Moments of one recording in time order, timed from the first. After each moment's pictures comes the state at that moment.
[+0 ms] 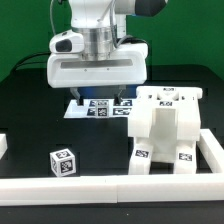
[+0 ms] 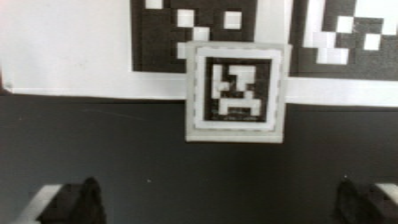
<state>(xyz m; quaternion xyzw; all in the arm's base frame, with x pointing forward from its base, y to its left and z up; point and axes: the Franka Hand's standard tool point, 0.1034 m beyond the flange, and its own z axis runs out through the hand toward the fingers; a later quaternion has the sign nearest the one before) 0.392 -0.042 0.035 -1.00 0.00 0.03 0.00</state>
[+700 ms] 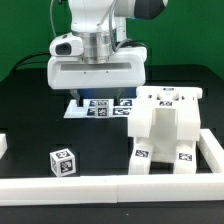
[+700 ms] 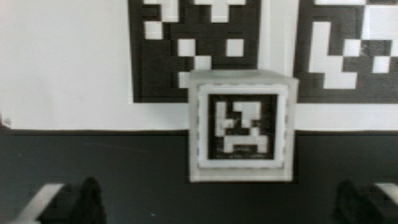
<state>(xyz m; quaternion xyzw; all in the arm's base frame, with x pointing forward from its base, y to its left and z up) 0.381 -0.044 0.027 -1.00 0.02 0.04 0.00</state>
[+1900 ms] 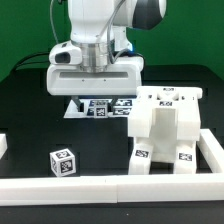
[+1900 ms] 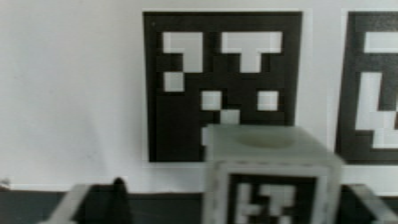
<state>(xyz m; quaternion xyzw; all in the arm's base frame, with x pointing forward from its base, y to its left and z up) 0.368 -0.049 0.008 -1.00 0.02 0.05 -0.01</state>
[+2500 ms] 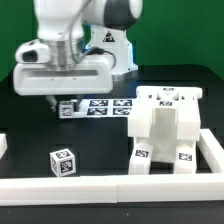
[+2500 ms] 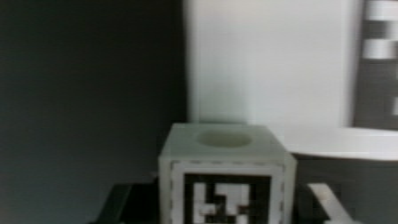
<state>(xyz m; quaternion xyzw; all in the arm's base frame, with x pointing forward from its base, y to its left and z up) 0.379 -0.142 0.013 -1.00 -0.01 0.05 -0.02</state>
